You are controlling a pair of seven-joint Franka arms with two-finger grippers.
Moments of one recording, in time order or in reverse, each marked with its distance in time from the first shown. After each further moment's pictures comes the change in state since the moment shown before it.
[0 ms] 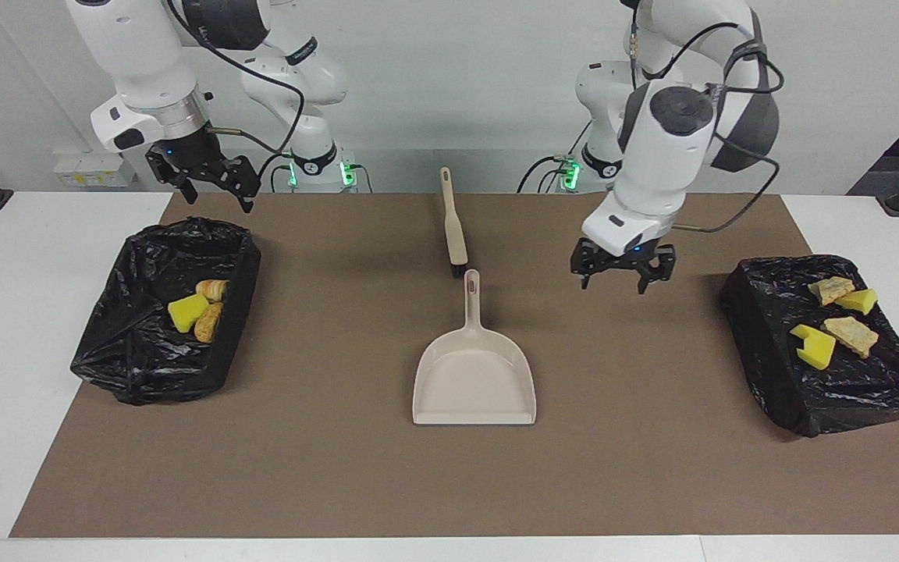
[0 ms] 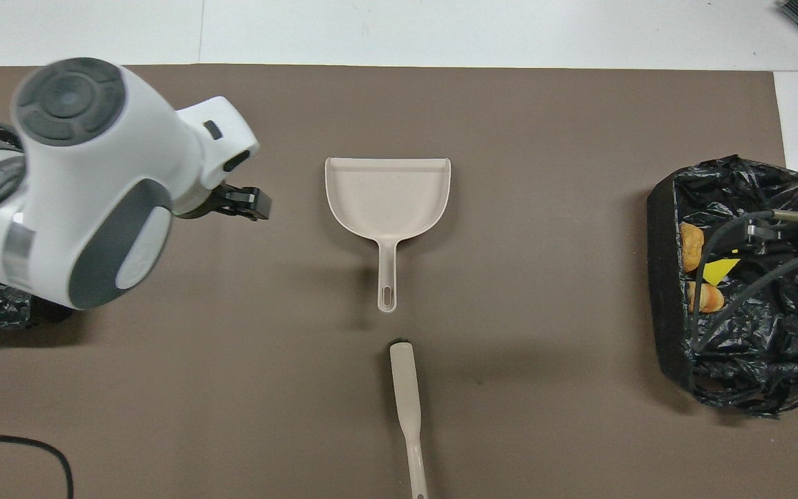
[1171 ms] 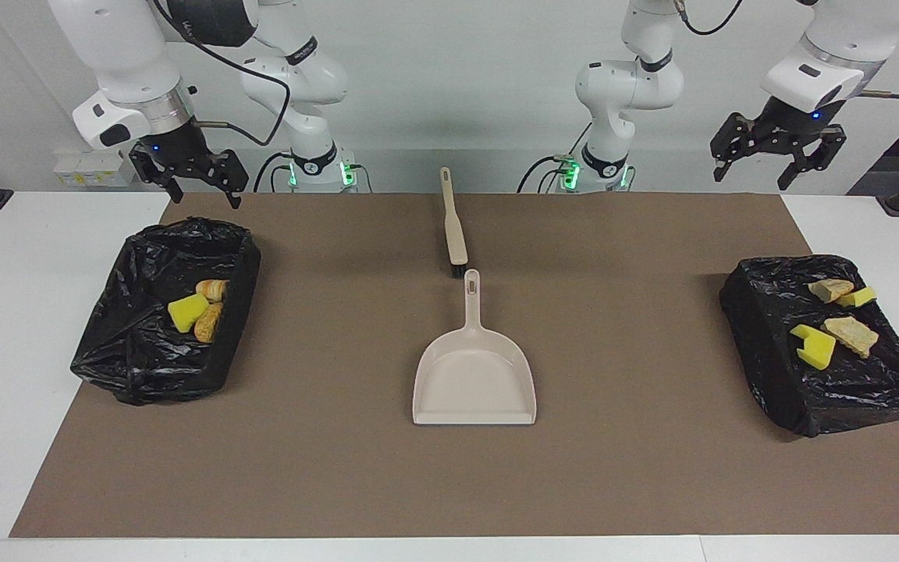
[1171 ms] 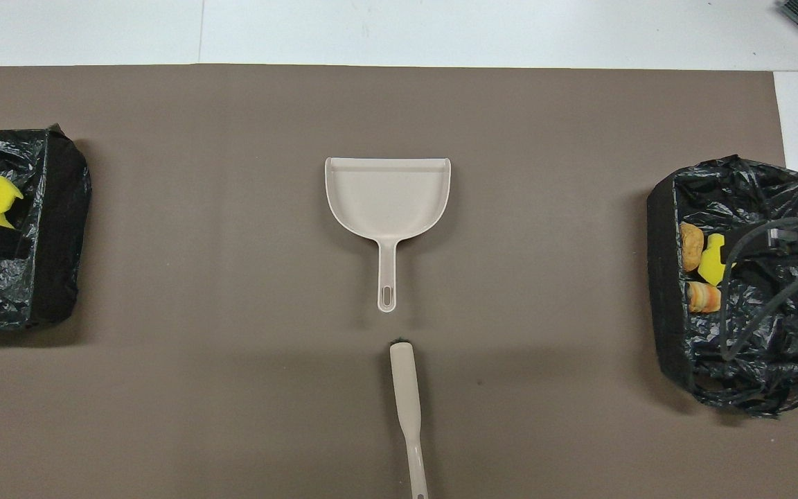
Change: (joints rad) left arm -0.004 -0.191 0.276 0.155 -0.108 -0.379 0.321; right arm 0.020 0.000 -0.052 0.015 -0.009 0.000 -0.112
